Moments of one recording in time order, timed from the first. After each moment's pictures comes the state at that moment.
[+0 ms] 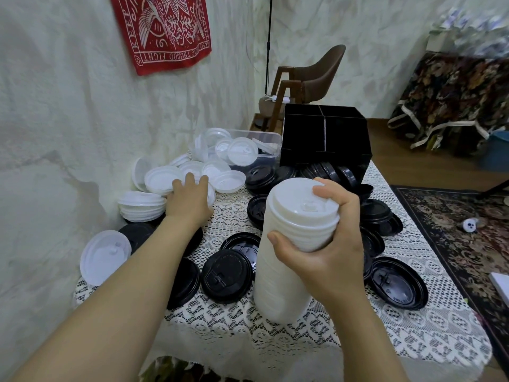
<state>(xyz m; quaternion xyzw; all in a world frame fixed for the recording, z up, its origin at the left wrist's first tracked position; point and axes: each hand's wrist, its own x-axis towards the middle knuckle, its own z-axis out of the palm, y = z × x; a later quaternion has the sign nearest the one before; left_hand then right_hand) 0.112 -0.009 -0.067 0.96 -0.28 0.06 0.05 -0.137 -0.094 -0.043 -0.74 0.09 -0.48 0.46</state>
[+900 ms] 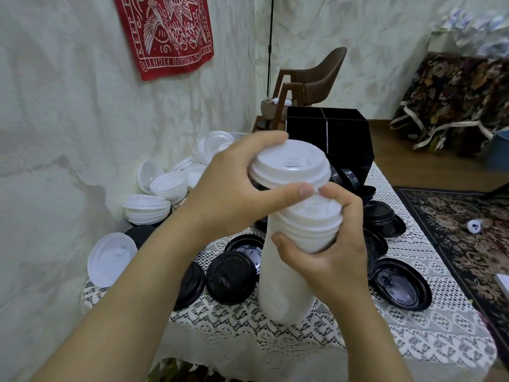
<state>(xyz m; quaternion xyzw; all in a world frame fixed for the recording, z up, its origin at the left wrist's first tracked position) -0.024 0.010 0.047 0.72 -0.48 -0.03 0.50 -0.138 -0.093 -0.041 -0.74 0.08 -0.47 0.48</state>
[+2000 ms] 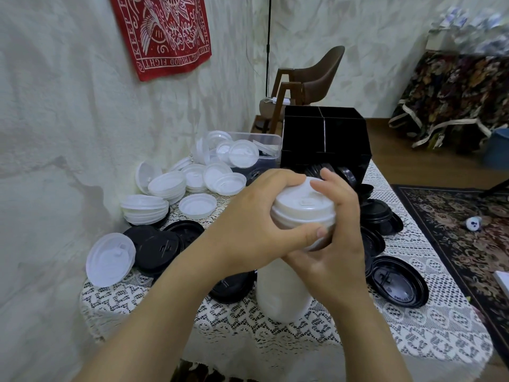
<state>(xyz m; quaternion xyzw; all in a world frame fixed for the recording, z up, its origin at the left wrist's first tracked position) -0.044 0.002 0.019 0.72 -0.53 -0.08 0.43 -0.136 -0.098 -0.044 -0.76 0.03 -0.50 0.42</state>
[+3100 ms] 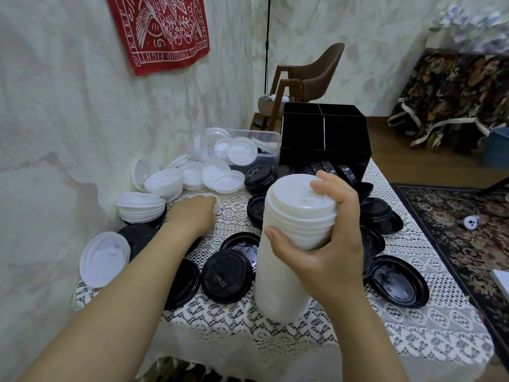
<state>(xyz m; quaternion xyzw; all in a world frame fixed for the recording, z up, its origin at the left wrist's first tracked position) 0.101 -0.007 -0.070 0.94 -0.34 -0.01 -0.02 -0.131 -0.096 -0.045 -0.75 0.06 -0.53 0.40</state>
